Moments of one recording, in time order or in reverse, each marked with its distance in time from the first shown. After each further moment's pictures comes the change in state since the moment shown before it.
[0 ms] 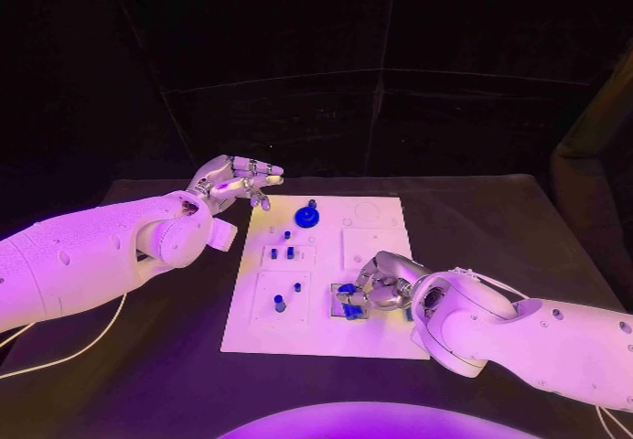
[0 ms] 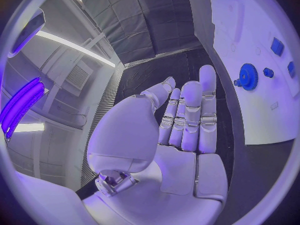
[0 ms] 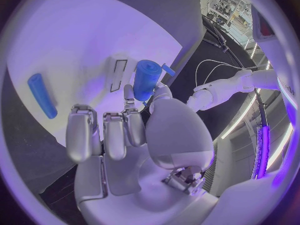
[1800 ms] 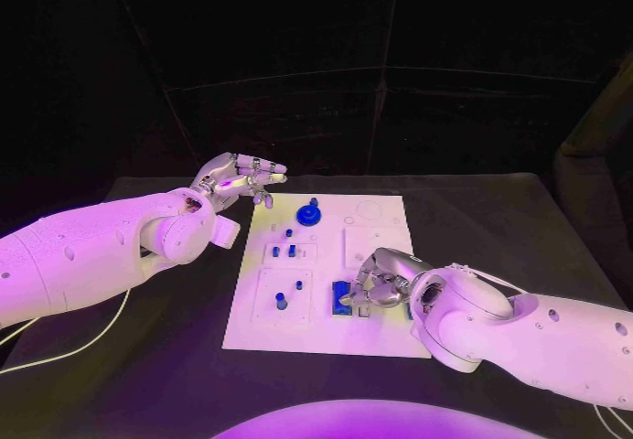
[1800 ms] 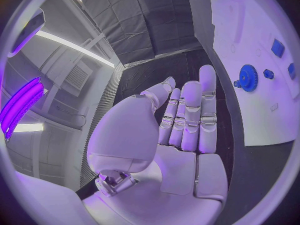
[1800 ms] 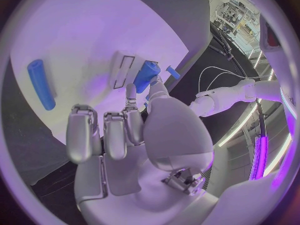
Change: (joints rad) left arm 0.000 0.001 0.000 -0.001 0.000 0.003 -0.007; left_hand 0.000 0.000 0.000 0.000 0.000 0.000 0.000 0.000 0.000 -0.004 0.004 0.000 -0.001 0.000 0.000 0.000 -0.004 0.000 0.000 0.000 -0.004 -0.001; right arm 0.002 0.024 0.002 -0.022 -0.095 0.032 -0.033; right_hand 0.084 -0.052 0.066 -0.132 -0.348 0.010 -0.008 0.011 0.068 -0.004 -0.004 -0.040 0.000 0.000 -0.007 0.000 0.000 0.000 0.000 -0.007 -0.001 0.000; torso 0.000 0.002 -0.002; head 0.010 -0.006
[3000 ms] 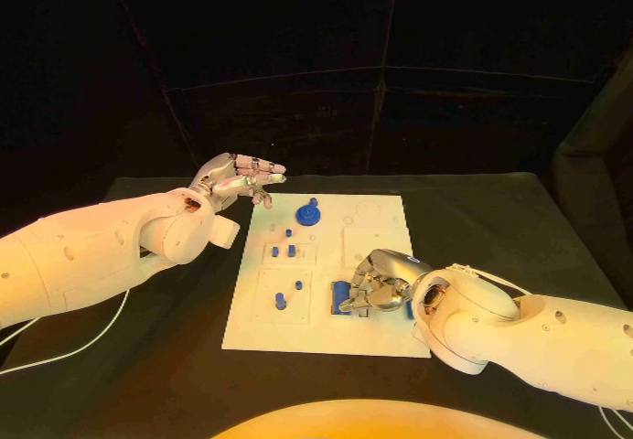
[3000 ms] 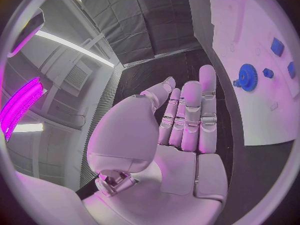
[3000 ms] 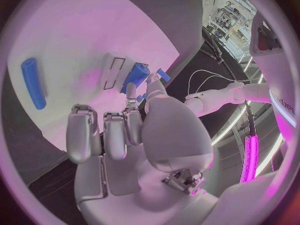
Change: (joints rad) left arm 0.000 0.003 0.000 -0.007 0.000 0.001 -0.003; left_hand 0.000 0.000 0.000 0.000 0.000 0.000 0.000 0.000 0.000 0.000 0.000 0.000 0.000 0.000 0.000 0.000 0.000 0.000 0.000 0.000 0.000 0.000; right arm -0.001 -0.024 -0.002 0.014 -0.003 0.025 0.116; right_hand -0.001 0.011 -0.015 -0.010 0.017 0.015 -0.004 0.003 0.004 0.004 -0.004 0.000 0.000 0.000 0.000 0.000 0.000 0.000 0.000 0.000 0.000 0.000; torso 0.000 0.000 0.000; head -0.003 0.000
